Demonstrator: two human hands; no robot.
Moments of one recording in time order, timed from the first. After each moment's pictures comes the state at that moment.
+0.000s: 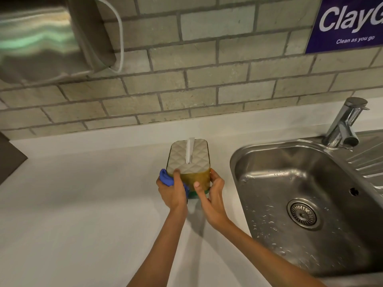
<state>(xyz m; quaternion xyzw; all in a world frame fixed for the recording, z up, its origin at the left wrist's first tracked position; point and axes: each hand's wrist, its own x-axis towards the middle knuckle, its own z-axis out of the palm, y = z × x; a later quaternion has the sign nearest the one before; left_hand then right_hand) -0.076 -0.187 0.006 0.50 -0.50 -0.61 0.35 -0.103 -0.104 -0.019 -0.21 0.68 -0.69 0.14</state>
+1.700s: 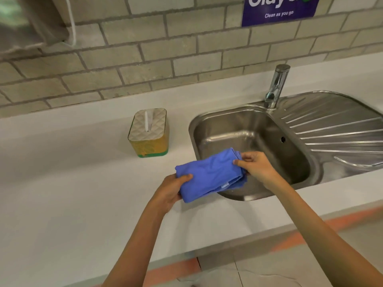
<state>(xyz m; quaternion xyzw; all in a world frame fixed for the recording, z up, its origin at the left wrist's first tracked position) 0.012 -0.054 0.022 0.33 -0.59 -0.74 -0.04 -0.118 0.142 0.039 -0.09 0.79 -0.56 0.22</state>
